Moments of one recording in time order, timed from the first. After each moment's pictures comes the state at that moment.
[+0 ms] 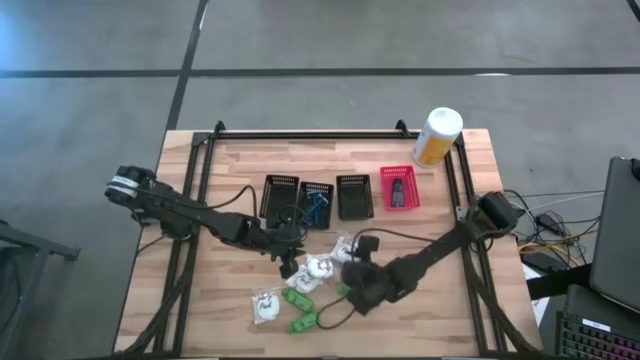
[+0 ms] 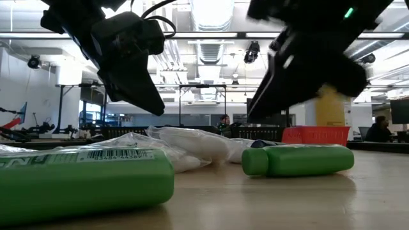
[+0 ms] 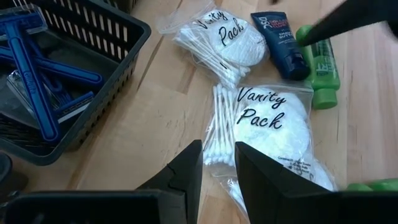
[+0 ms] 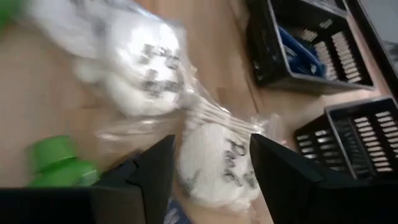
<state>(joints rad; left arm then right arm) -0.27 1.48 0.78 -0.07 -0.22 -0.58 0.54 1.91 1.21 -0.48 0.75 0.50</state>
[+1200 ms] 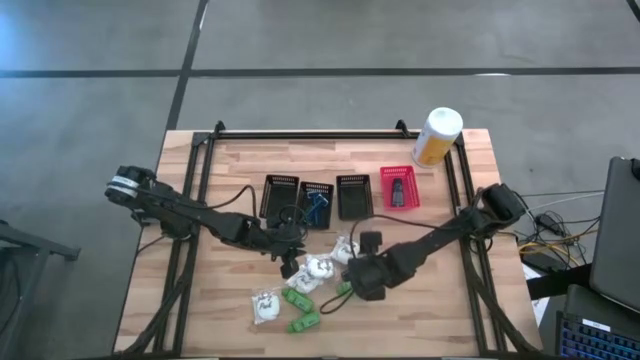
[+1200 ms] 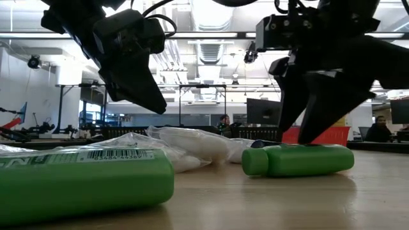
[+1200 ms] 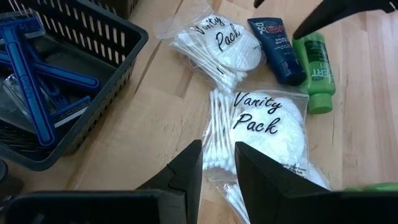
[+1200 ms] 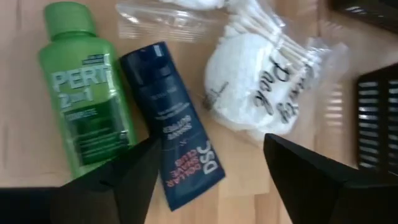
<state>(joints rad) -0.27 1.48 0.78 -0.05 -0.22 -0.58 0.46 1.85 1.20 -0.68 0.36 0.38</state>
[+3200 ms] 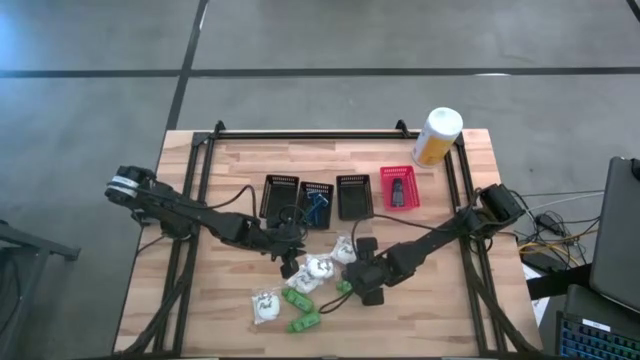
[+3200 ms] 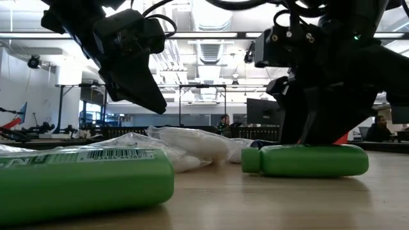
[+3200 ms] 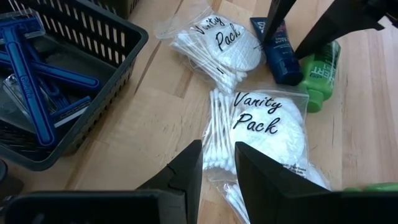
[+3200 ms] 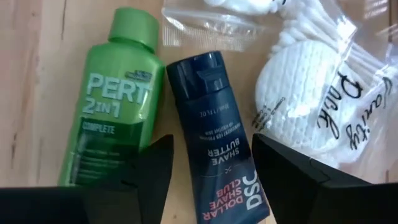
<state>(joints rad) -0.27 1.48 0.78 -0.05 -0.22 -0.58 0.45 1.87 1.10 -0.47 0.25 0.35</state>
